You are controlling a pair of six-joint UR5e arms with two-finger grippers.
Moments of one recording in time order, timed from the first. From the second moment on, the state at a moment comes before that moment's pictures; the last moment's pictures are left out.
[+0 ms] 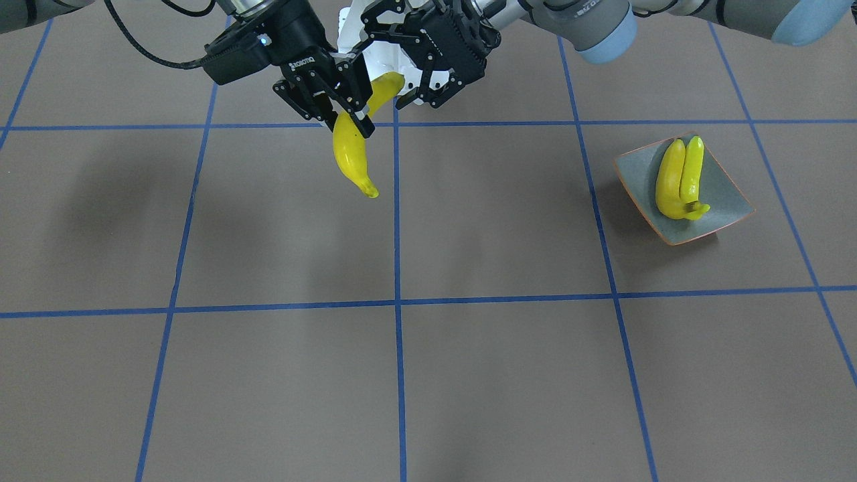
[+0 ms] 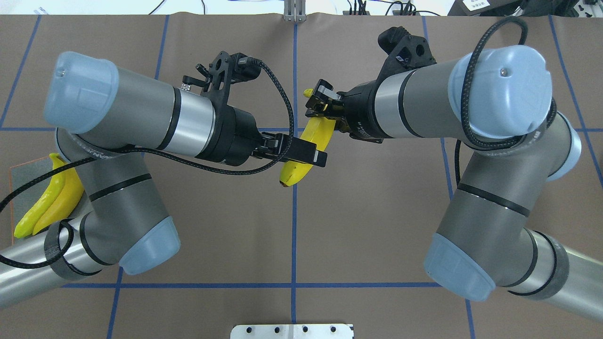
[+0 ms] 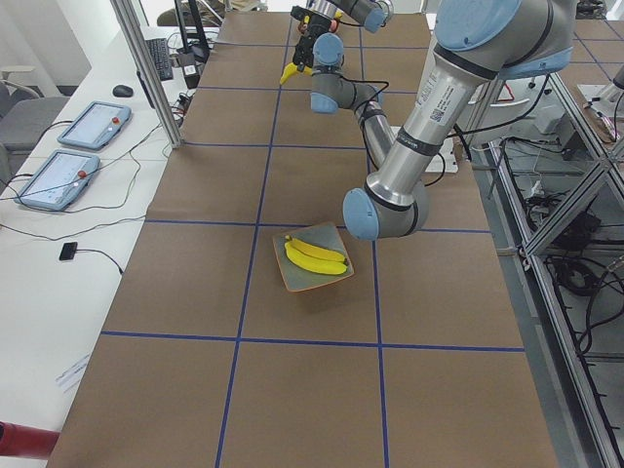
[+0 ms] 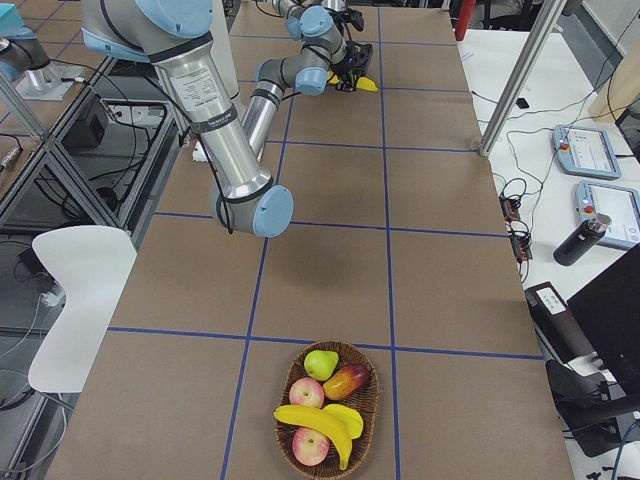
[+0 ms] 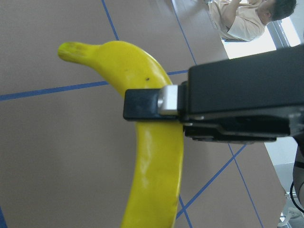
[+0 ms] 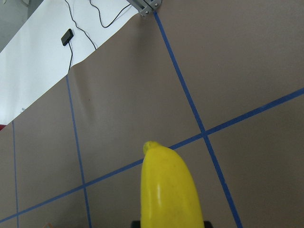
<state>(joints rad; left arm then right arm) -0.61 -2.20 -1.87 -2.31 -2.11 -1.23 0.60 -1.00 2.08 -1.34 1.76 1.69</state>
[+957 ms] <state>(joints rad) -0.62 -2.18 -1.89 -2.30 -2.11 -1.23 0.62 -1.00 2.15 -1.34 1.74 1.66</state>
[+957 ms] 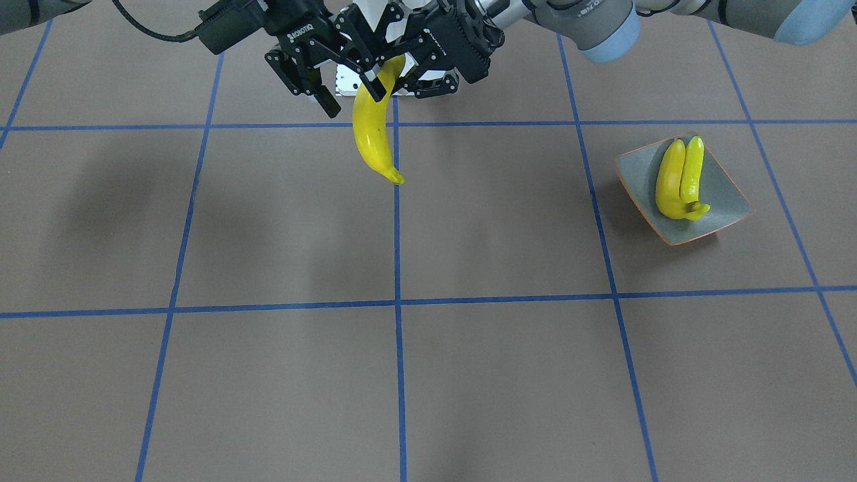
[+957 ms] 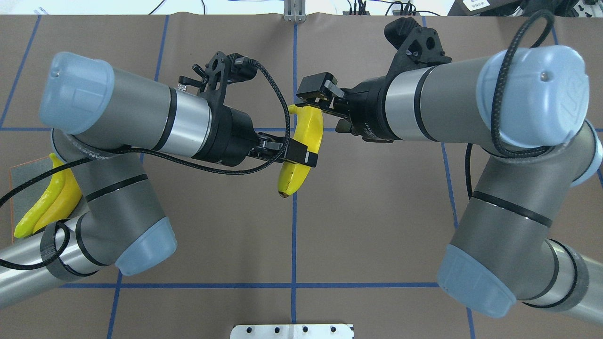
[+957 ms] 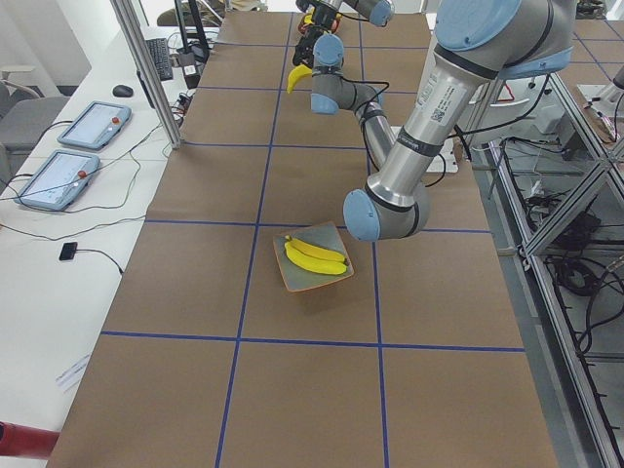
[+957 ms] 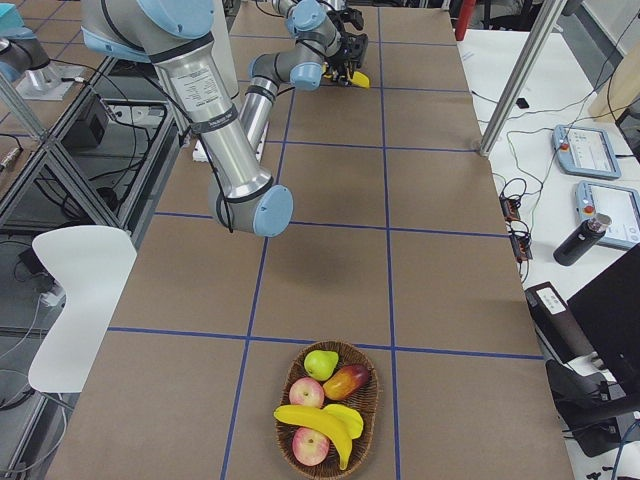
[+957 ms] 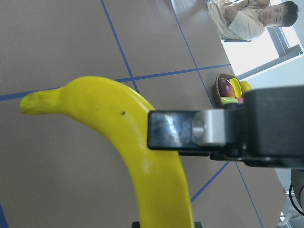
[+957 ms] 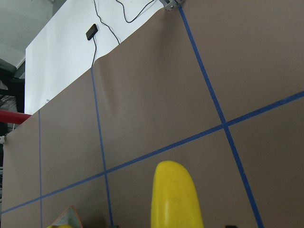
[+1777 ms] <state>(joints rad) -0.73 -1.78 -1.99 -2.30 -2.11 -1.04 0.87 -1.26 2.09 -1.36 1.89 1.36</state>
